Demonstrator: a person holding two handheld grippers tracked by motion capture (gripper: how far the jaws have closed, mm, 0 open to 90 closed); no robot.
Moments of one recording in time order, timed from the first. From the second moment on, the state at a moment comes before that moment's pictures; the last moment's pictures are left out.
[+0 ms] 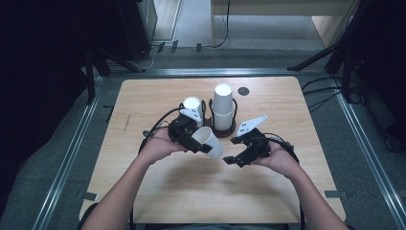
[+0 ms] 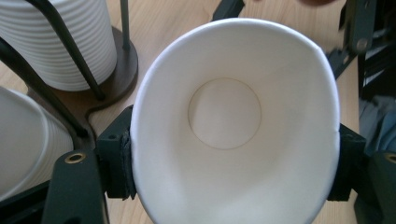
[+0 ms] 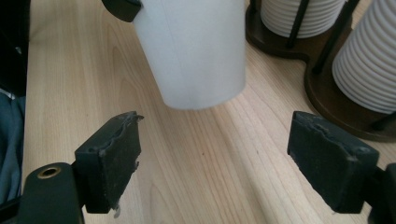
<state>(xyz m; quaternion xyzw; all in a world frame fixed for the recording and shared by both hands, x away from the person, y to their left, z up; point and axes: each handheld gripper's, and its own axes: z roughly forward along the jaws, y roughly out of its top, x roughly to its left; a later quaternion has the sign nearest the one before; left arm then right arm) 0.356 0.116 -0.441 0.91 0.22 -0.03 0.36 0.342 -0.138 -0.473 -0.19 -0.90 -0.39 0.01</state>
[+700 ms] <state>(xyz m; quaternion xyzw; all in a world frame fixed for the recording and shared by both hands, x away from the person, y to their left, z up) 0.354 0.134 -0.443 0.93 0.21 -0.02 0.29 0.344 -0.151 -0.471 -0.22 -0.90 -0.38 -0.01</state>
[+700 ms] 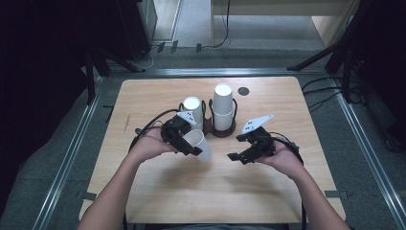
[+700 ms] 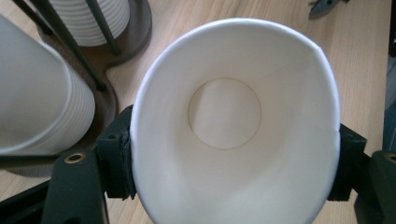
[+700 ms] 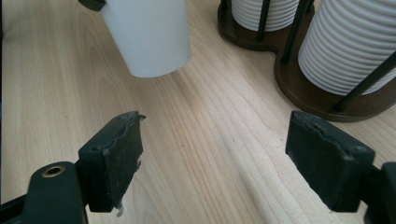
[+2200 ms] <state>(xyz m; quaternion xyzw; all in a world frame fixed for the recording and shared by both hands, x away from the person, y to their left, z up) 0.353 0.218 -0.439 0.91 0.29 0.00 0.29 0.361 -0.167 -0.468 -0.26 -0.88 -0.40 -0.05</state>
